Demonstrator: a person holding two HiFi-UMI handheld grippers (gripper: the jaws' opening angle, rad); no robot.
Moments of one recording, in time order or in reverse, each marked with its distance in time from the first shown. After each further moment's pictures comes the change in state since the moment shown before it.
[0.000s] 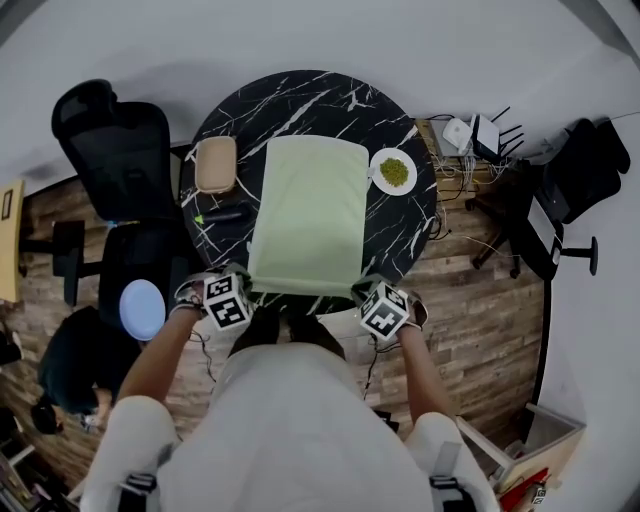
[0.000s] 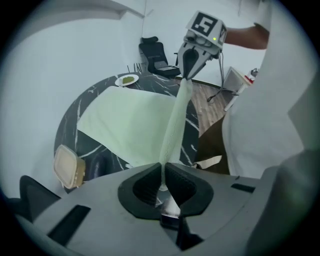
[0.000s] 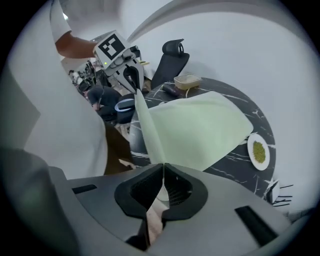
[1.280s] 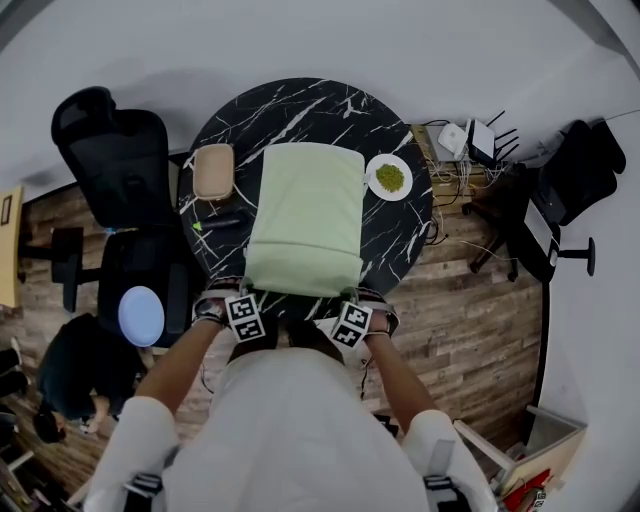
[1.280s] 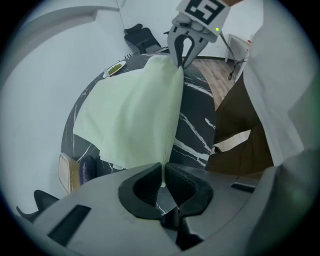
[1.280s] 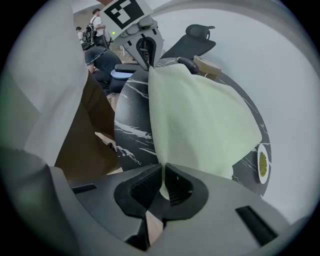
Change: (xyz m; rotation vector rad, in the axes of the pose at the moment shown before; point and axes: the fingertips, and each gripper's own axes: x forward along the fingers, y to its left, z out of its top) left arm 0.081 -0.007 -0.025 0.156 0.128 0.196; right arm 0.096 0.008 -0.035 -0.244 0.130 -0.208
